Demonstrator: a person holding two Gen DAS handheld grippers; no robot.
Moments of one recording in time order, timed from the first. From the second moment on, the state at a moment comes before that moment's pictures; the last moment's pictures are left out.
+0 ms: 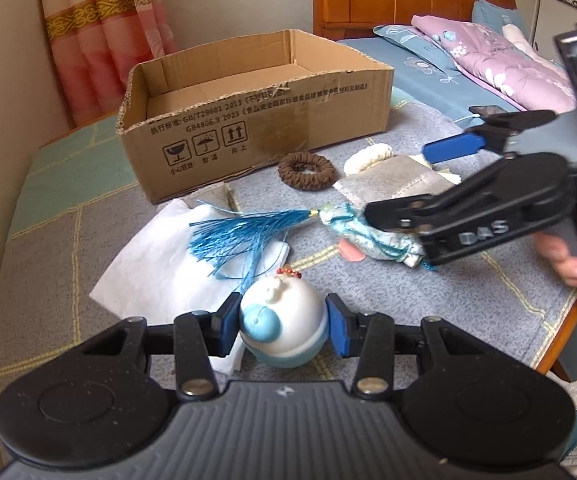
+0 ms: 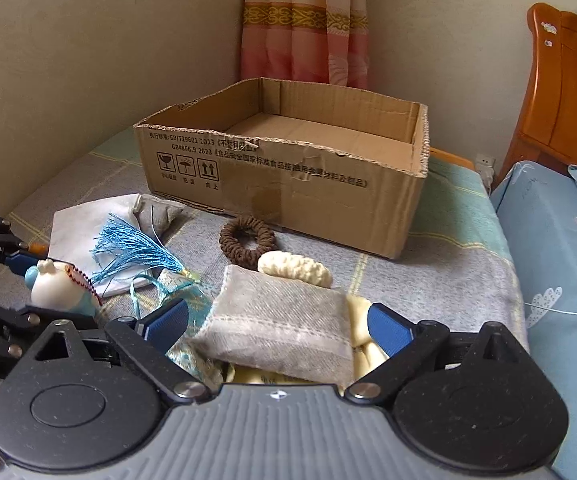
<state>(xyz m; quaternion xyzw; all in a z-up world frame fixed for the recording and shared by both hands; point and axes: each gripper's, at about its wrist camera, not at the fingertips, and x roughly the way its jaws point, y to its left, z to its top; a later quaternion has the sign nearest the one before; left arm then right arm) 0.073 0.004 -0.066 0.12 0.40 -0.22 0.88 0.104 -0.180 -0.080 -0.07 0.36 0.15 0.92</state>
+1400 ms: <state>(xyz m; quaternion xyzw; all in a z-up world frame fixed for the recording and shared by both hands) 0.096 0.000 -0.002 0.12 0.35 -0.21 0.90 0.075 -0.191 -0.018 -0.09 0.32 0.17 0.93</state>
